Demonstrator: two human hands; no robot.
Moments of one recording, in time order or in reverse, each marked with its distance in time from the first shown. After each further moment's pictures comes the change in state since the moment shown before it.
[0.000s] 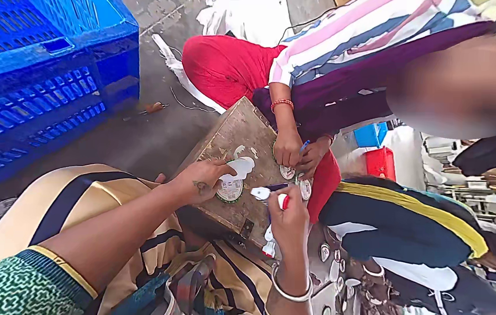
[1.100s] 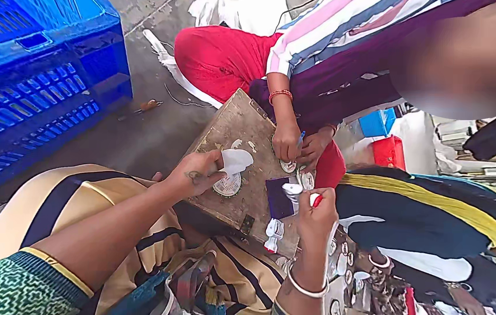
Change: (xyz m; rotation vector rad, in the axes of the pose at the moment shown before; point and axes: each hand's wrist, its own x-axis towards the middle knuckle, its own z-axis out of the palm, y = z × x) left_hand 0.002 0.003 0.000 -0.141 0.121 -0.203; right_hand 0.002 0.041 -0.017 -0.099 0.183 0.193
